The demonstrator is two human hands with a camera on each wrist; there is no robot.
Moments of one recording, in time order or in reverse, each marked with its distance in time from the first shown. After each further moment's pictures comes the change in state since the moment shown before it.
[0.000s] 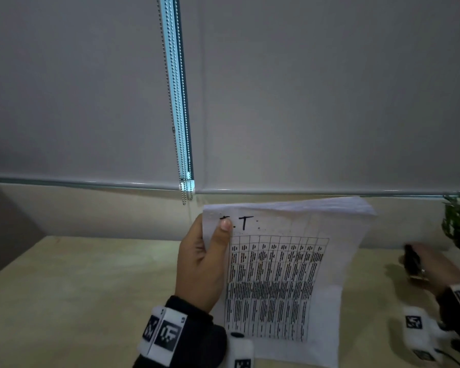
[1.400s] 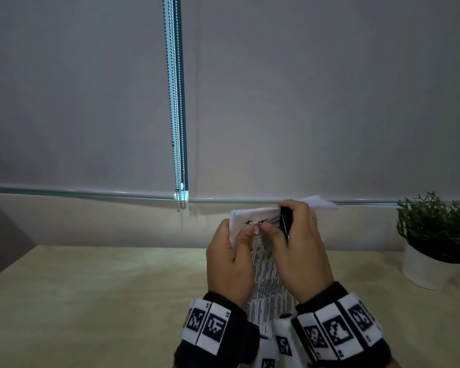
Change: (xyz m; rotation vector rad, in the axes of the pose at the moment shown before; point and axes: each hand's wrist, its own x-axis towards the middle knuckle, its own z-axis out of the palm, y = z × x) left_hand -0.028 0.011 0.033 0.081 0.065 0.074; right_hand -0.242 -0.130 0.132 -0.235 0.057 -0.841
